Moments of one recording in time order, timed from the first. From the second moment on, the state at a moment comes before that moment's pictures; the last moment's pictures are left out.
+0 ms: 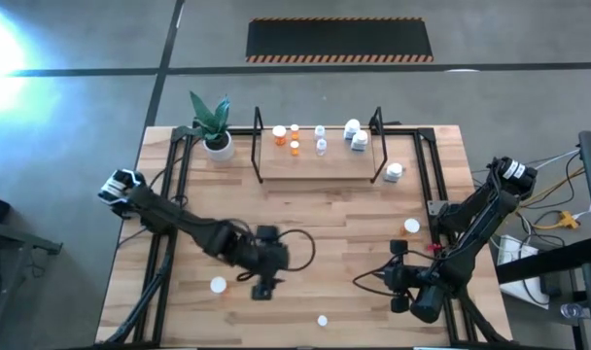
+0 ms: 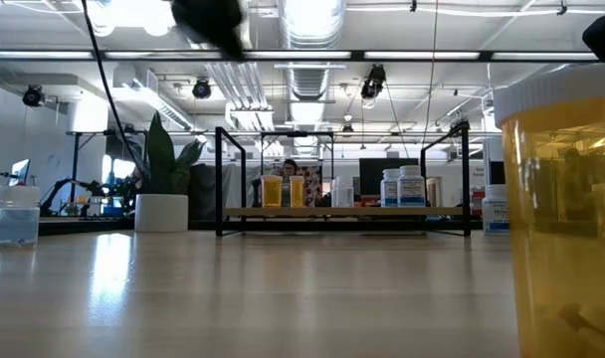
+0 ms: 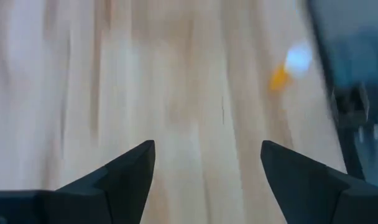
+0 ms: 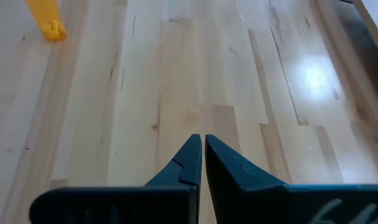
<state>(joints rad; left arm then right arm) -0.44 1.63 1.36 -0.64 -0.16 -0.34 0.96 1.44 0.81 -0.58 0.71 0.76</state>
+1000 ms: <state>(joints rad) -0.98 1.63 1.10 -0.98 -0.16 -1.28 0.96 1.44 0.81 -0.54 0.76 0.68</state>
